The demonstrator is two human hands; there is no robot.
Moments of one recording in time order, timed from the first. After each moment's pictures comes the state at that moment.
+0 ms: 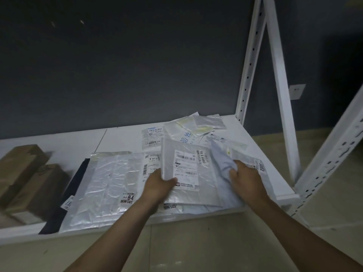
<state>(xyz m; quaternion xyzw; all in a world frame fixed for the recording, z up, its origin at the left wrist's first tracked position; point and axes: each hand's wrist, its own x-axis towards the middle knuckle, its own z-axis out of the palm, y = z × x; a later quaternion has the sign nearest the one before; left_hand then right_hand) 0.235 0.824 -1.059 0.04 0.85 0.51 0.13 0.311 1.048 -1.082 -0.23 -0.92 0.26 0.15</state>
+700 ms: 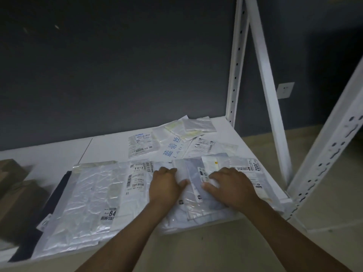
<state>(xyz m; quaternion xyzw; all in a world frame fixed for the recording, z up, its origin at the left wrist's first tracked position) 0.197 0.890 -1.102 0.21 0.96 0.19 -0.02 0.300 1.064 -1.083 -0.13 -0.99 0.10 0.05</state>
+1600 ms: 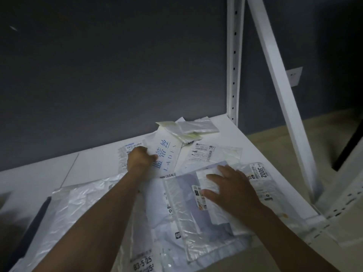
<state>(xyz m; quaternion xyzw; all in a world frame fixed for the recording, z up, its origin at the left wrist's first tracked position) 0.020 0.911 -1.093 0.05 0.96 0.27 -0.01 0.242 1.089 -1.125 -0.14 -0.98 0.15 0.04</state>
